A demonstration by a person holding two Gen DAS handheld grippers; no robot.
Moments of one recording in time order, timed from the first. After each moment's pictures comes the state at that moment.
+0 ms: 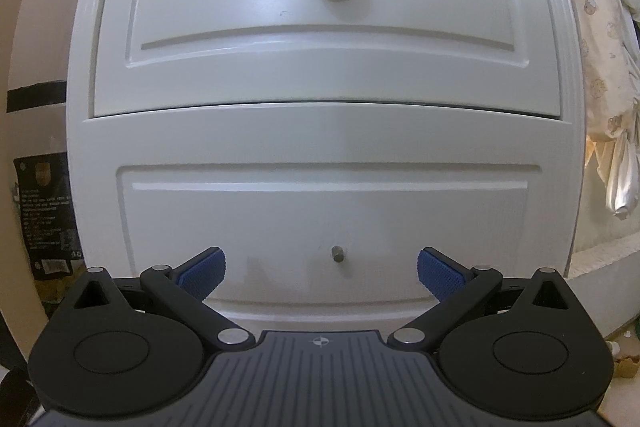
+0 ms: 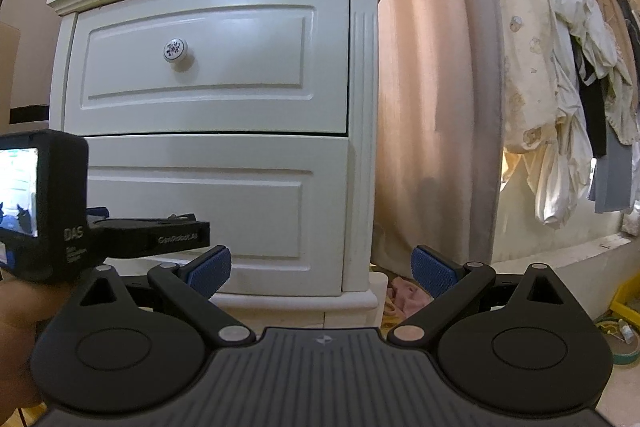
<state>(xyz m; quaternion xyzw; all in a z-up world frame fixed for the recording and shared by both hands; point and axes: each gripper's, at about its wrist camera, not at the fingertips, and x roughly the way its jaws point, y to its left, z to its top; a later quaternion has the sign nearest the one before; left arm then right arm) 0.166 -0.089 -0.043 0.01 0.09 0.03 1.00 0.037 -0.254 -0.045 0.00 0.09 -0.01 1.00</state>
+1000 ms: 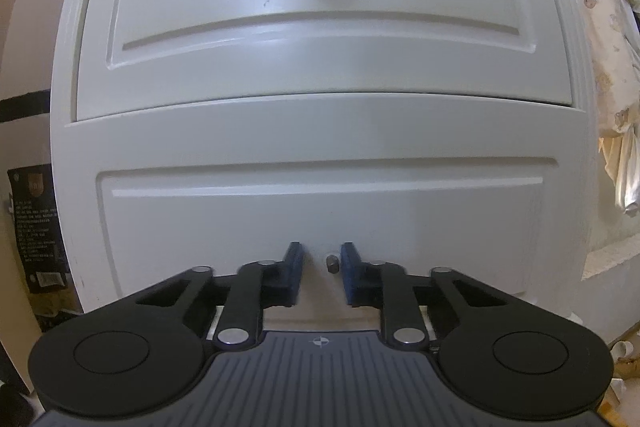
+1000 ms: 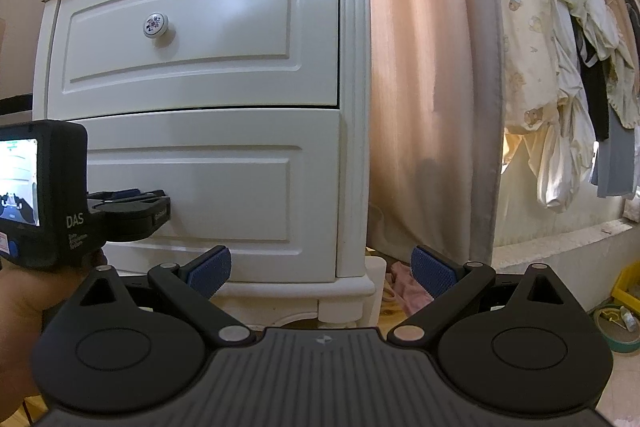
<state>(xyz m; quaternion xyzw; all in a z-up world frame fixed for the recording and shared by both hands) 0.170 -0.129 -0.060 0.02 0.08 0.03 1.00 0.059 -0.263 -0.059 0.00 0.11 -0.01 0.99</state>
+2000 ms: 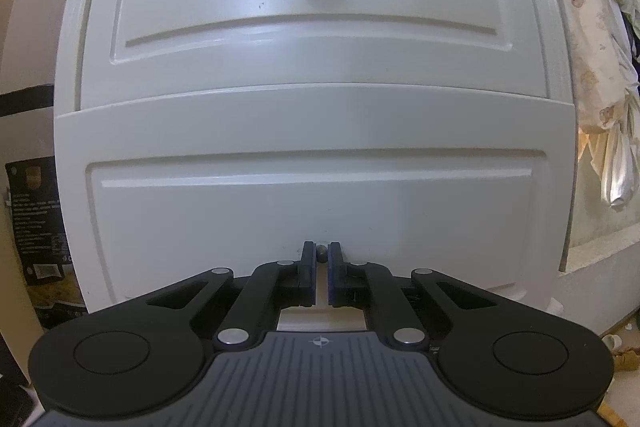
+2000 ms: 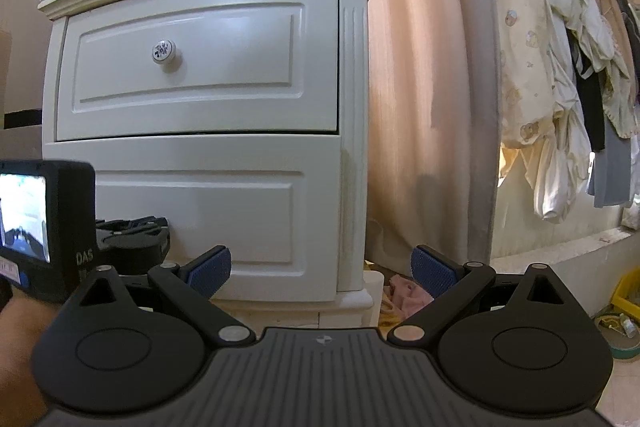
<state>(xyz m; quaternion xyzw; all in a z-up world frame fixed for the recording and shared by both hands) 0.157 -0.109 -0.080 0.01 0.08 0.02 1.00 0.038 -0.264 -0.043 0.00 0.09 -0.01 1.00</state>
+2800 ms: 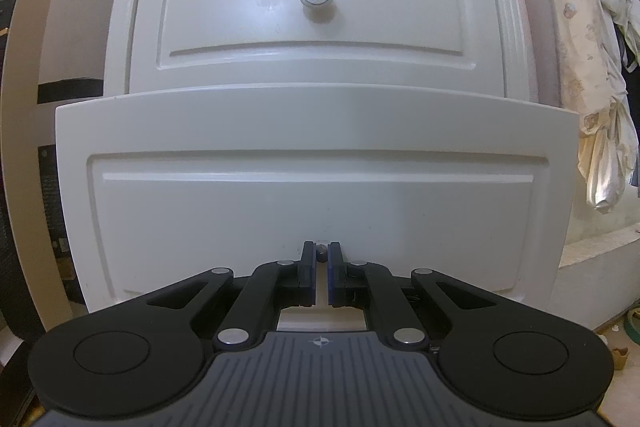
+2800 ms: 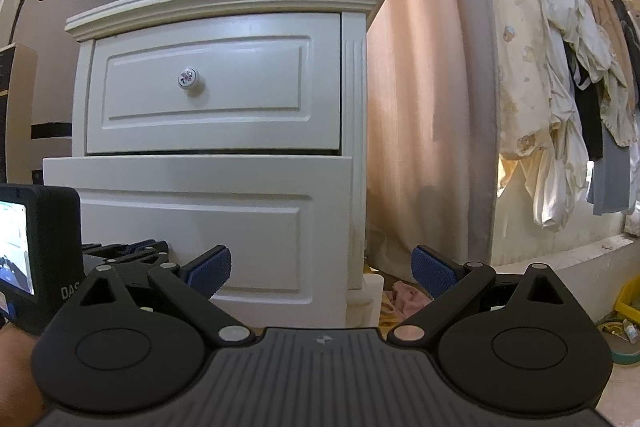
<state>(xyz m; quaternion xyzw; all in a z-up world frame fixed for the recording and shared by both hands) 0.093 -0.093 -0.056 0.00 0.09 0.02 1.00 -0.015 -0.268 -0.035 0.00 0.06 0.00 1.00</state>
